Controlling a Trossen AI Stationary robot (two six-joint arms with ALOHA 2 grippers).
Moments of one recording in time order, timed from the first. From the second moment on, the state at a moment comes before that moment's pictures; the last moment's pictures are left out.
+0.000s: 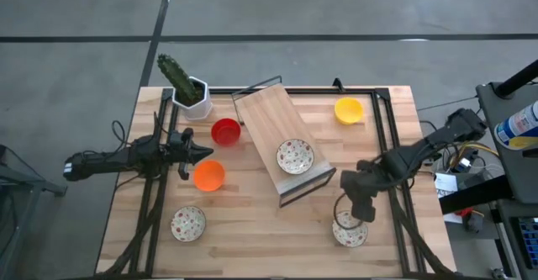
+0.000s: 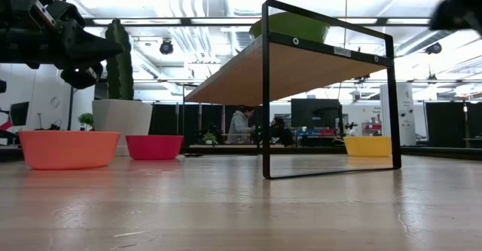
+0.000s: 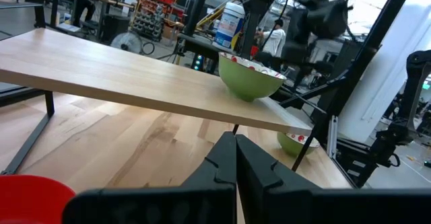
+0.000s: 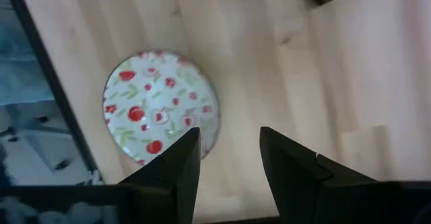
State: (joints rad) left arm 0.07 0.04 0.01 -0.01 -0.02 -0.35; right arm 0.50 1.25 1.05 -1.13 -0.11 0.84
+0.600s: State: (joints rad) left arm 0.07 0.04 0.01 -0.01 -0.02 -0.35; right arm 0.63 1.24 0.76 -0.82 -0.11 1.16
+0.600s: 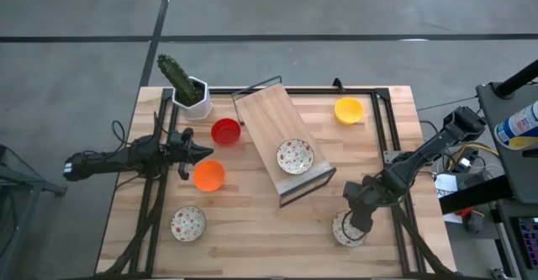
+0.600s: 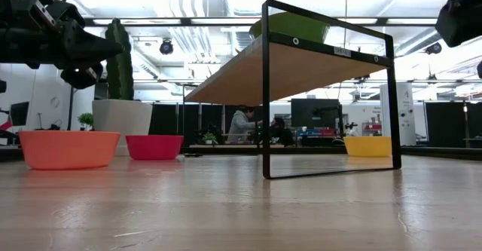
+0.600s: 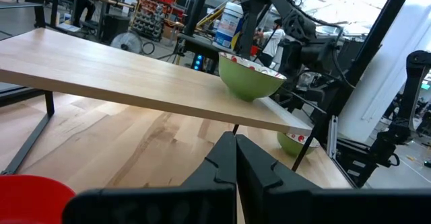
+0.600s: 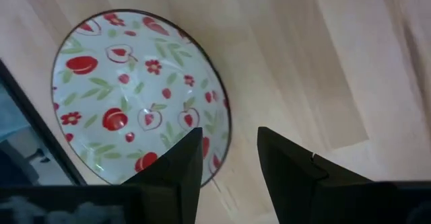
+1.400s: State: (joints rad) left arm 0.07 0.04 0.01 -0.01 -0.02 -0.35; right arm 0.63 1.24 0.64 -0.65 -0.11 1.25
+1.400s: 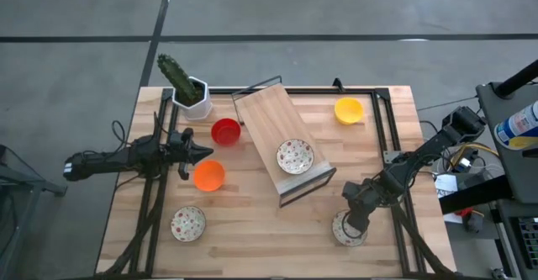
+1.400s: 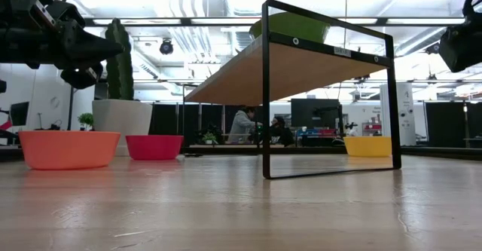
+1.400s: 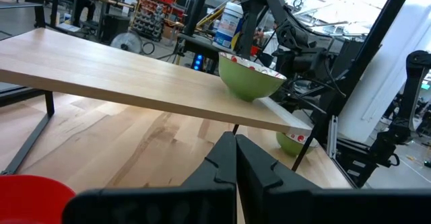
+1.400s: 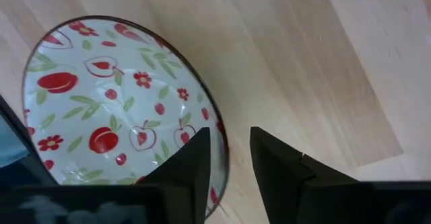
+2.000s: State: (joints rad) left arm 0.07 0.04 0.01 -0.01 -0.02 -0.35; right arm 0.63 1.24 0.63 -0.61 -0.16 1.33
